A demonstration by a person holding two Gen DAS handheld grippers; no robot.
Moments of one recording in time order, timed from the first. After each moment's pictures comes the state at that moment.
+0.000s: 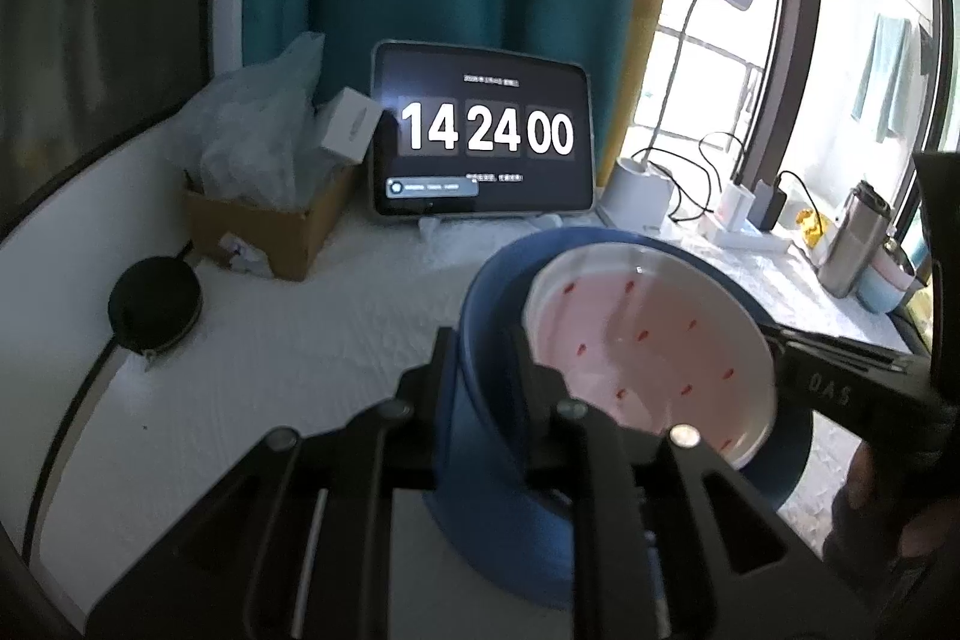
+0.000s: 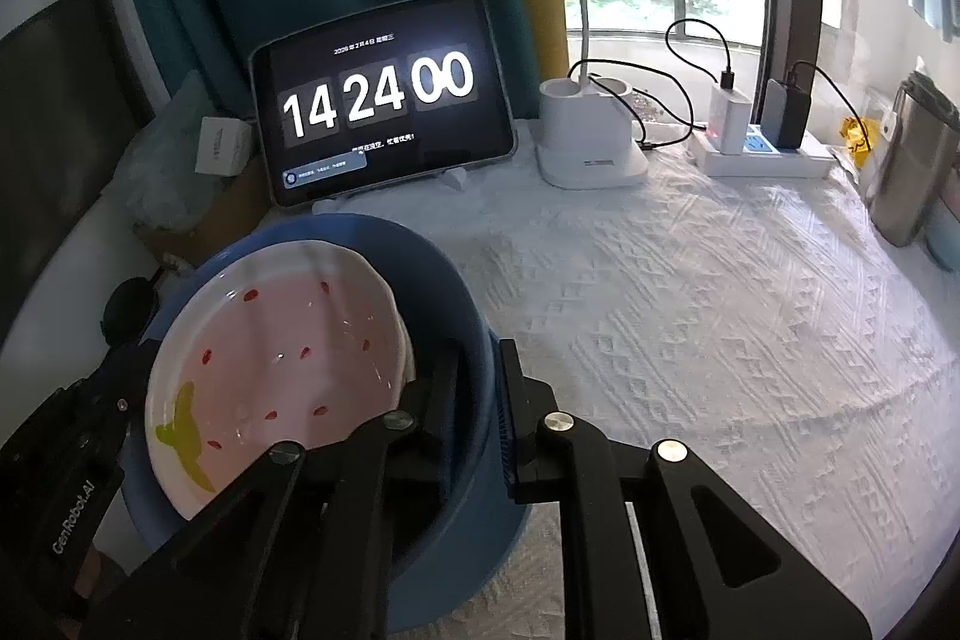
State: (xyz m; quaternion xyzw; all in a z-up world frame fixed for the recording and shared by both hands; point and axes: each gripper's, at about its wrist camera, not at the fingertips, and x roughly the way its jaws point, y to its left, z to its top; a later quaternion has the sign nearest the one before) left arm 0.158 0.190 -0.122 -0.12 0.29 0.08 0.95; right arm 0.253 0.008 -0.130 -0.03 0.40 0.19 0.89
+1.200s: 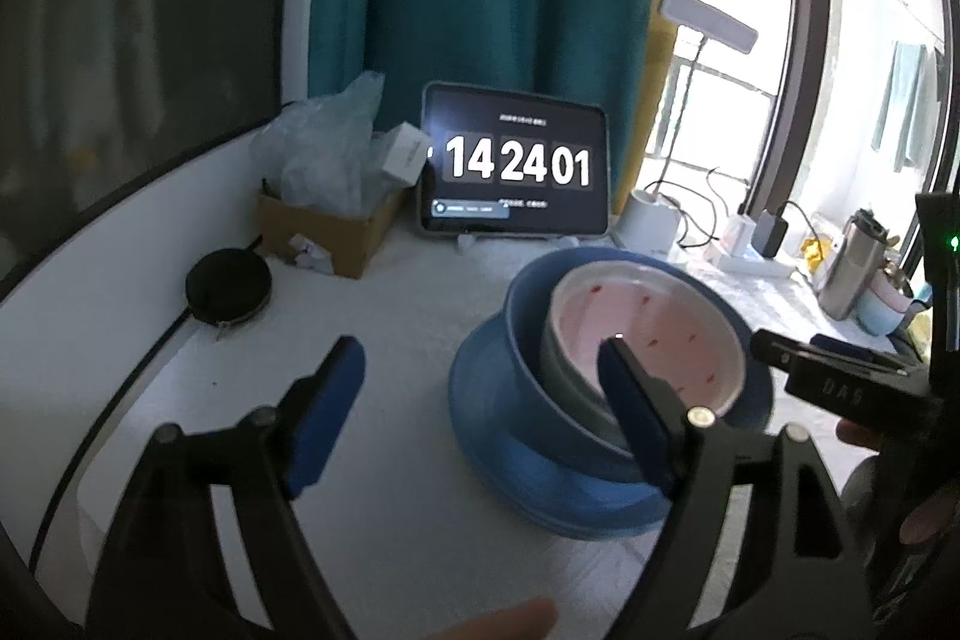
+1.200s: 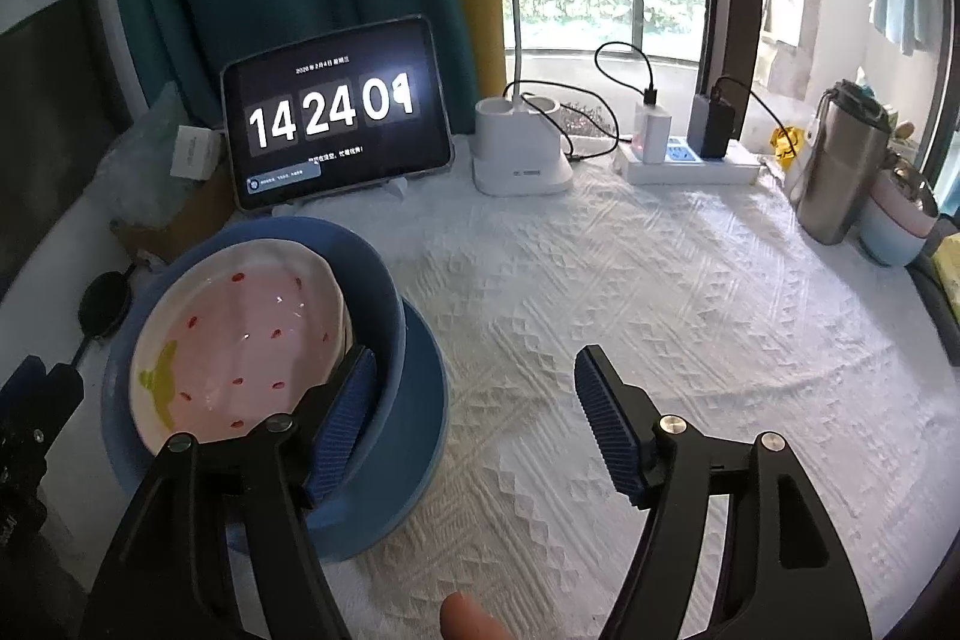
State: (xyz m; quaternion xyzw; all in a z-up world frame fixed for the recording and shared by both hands) left arm 0.092 0.177 -0.097 -0.12 0.26 0.13 0.95; right arm 0.217 -0.026 -0.109 -0.05 0.38 0.15 0.91
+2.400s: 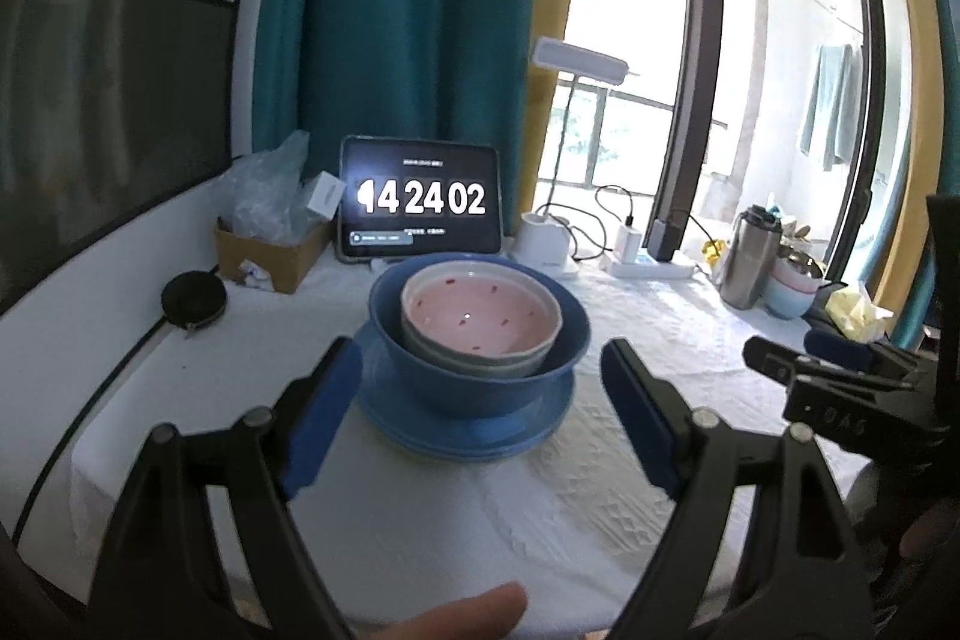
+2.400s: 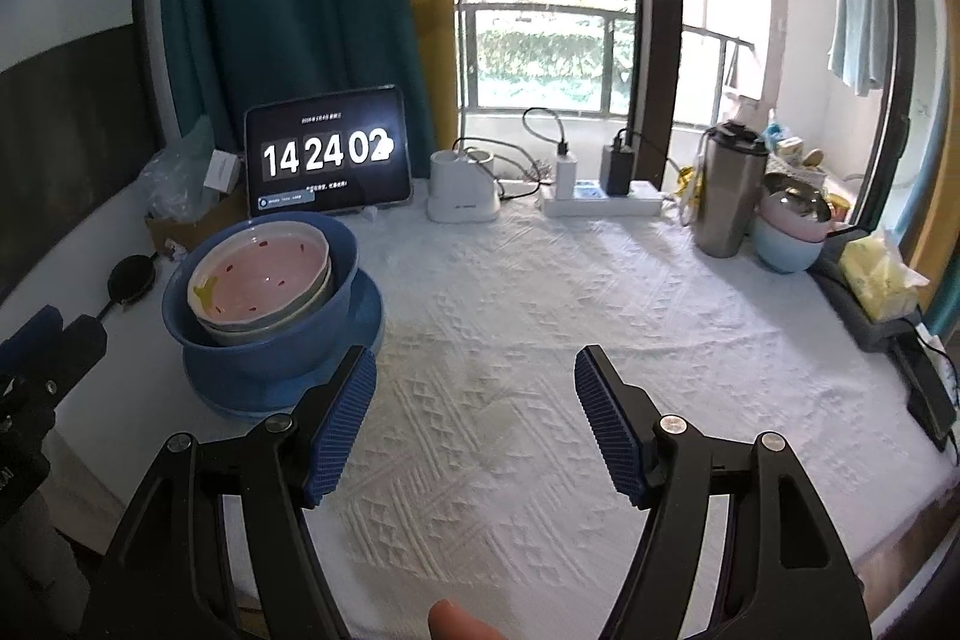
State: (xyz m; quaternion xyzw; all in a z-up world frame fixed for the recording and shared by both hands) left arm 0.012 0.094 -0.063 -0.10 0.20 0.07 0.97; right arm 0.103 -0.108 -0.061 -0.06 0.30 0.13 0.94
